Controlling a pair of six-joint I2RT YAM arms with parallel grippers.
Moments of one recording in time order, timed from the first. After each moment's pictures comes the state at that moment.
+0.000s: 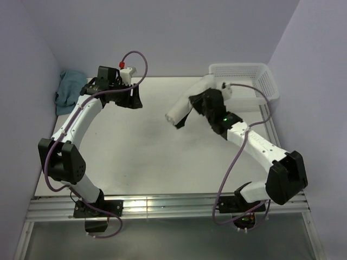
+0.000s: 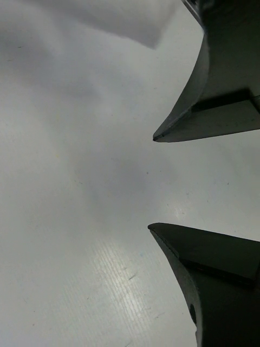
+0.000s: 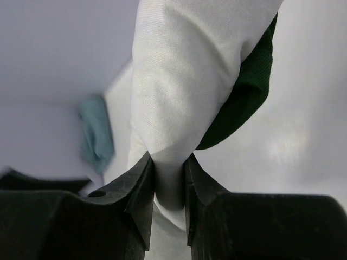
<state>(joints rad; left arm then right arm) -0.24 1.64 1.55 -0.70 0.39 -0.02 0.58 1.38 1.00 -0.08 0.33 1.14</state>
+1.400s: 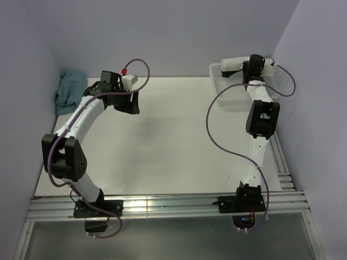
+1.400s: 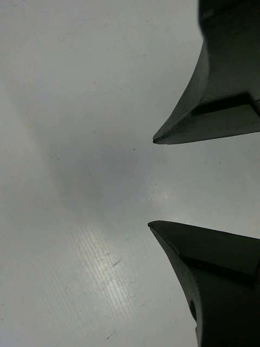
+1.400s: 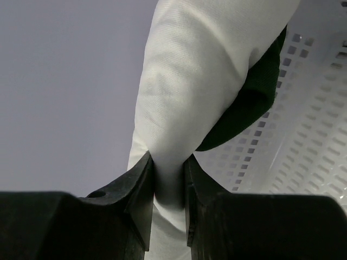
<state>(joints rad) -0.23 1.67 1.49 -0.70 0.33 0.07 -0.17 2.45 2.13 0.02 0.27 1.27</state>
